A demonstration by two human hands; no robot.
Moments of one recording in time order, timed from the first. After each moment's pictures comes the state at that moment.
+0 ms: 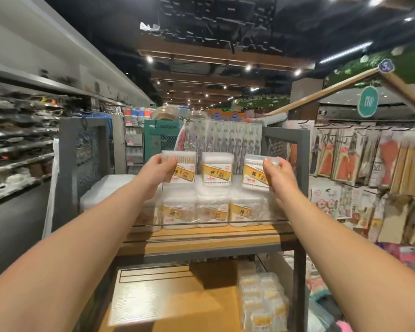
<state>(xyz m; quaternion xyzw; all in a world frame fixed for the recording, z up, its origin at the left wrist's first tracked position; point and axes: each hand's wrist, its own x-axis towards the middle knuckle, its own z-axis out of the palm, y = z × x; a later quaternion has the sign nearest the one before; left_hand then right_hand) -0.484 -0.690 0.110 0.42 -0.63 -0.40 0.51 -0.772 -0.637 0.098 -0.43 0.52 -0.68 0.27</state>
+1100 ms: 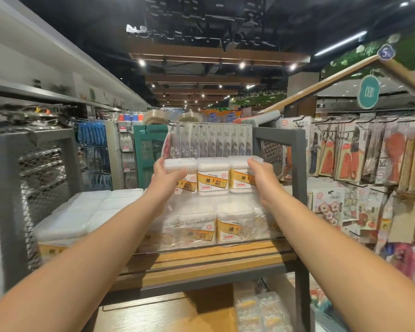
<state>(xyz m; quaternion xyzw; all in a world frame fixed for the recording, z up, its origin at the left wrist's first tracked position) -0.554 -0.736 0.102 0.47 -0.60 -0.39 0.52 -0.789 -0.705 0.107 -0.40 0.56 -0.65 0.32</state>
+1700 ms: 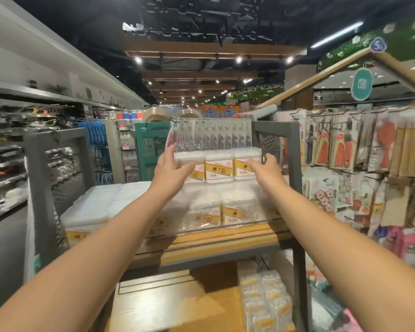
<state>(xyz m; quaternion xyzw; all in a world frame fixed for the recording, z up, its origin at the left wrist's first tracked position) -0.545 -0.674 0.117 0.46 -0.71 -0.22 0.49 -0.777 -0.653 0.105 -0.46 0.64 -0.58 0.20</state>
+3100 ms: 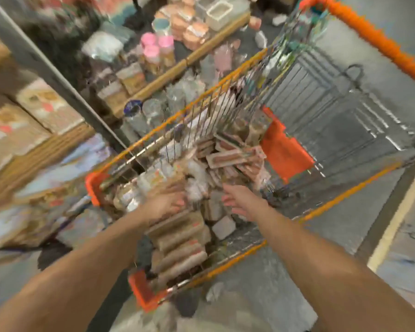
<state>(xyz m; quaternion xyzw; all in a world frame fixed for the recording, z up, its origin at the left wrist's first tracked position) -0.770 -0.187 -0.398 0.47 -0.55 -0.67 -0.17 -0.929 -0.028 -0.402 0.08 0.74 -0.35 0.57</state>
